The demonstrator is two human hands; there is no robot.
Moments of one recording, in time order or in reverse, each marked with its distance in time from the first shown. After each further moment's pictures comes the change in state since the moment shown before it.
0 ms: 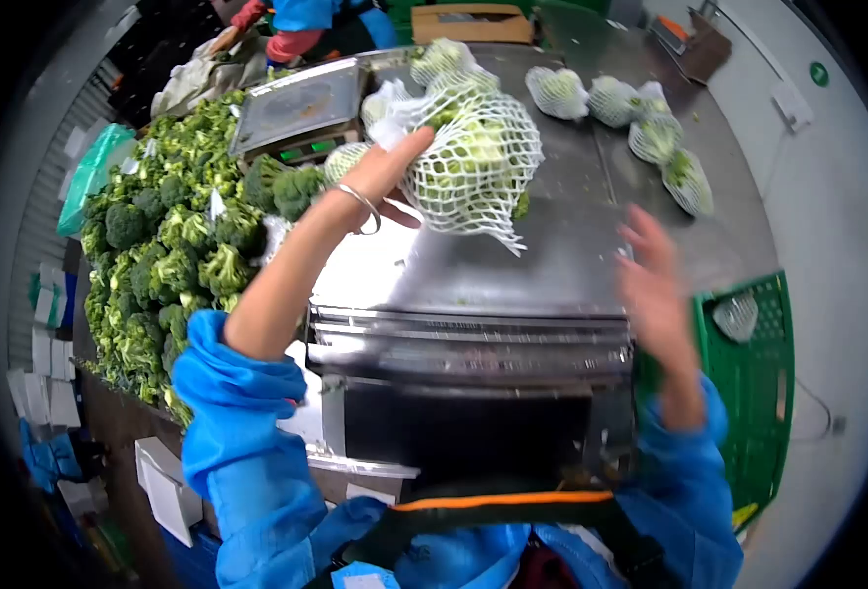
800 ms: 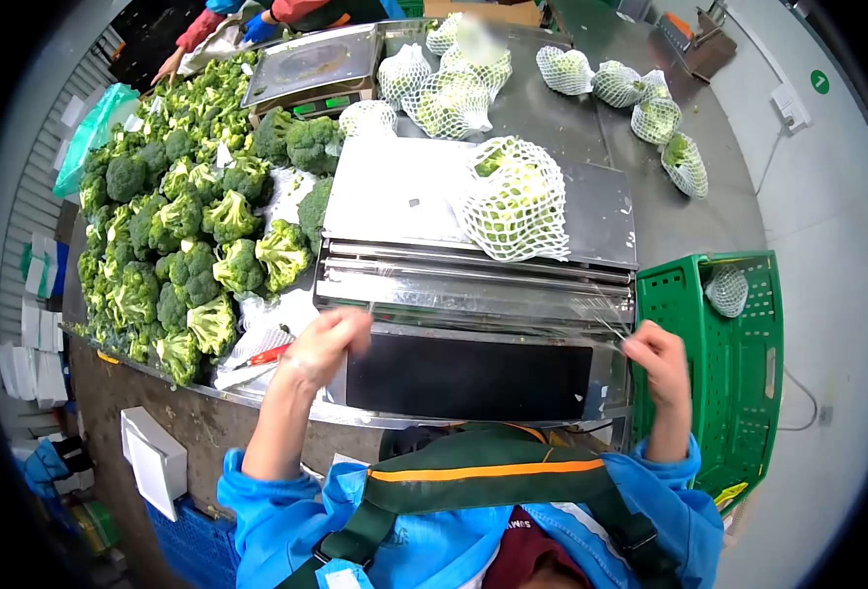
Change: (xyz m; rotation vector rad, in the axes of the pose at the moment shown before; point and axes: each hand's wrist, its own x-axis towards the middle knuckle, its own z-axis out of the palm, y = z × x) left_hand -0.209 -0.156 0.031 -0.400 0.070 -0.171; right_hand -0.136 0.008 -0.020 0.105 -0.082 0.443
